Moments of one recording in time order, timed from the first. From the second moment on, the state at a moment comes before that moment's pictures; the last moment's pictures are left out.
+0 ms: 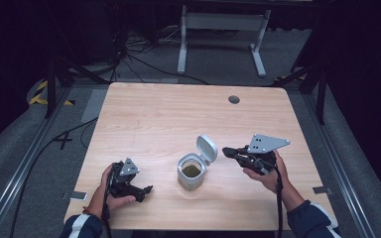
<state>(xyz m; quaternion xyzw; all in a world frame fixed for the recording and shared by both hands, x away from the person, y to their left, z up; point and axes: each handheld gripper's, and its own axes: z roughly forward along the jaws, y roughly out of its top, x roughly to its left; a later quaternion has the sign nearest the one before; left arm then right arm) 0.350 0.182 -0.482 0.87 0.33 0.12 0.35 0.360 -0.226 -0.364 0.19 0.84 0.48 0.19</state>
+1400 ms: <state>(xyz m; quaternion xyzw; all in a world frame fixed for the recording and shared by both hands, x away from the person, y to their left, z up) 0.351 0.182 -0.482 0.87 0.33 0.12 0.35 0.350 -0.207 -0.368 0.15 0.85 0.47 0.18</state>
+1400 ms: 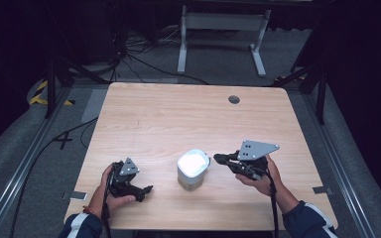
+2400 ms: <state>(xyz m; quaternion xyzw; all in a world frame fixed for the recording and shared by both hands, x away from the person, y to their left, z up) 0.352 0.181 -0.482 0.87 0.33 0.12 0.35 0.303 -0.386 -0.447 0.31 0.85 0.37 0.21</state>
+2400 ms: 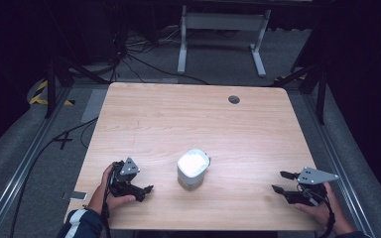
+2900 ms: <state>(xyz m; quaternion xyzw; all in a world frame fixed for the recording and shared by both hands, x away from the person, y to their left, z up) 0.352 0.181 -0.482 0.87 0.33 0.12 0.35 0.302 -0.403 -0.467 0.36 0.84 0.37 0.18</state>
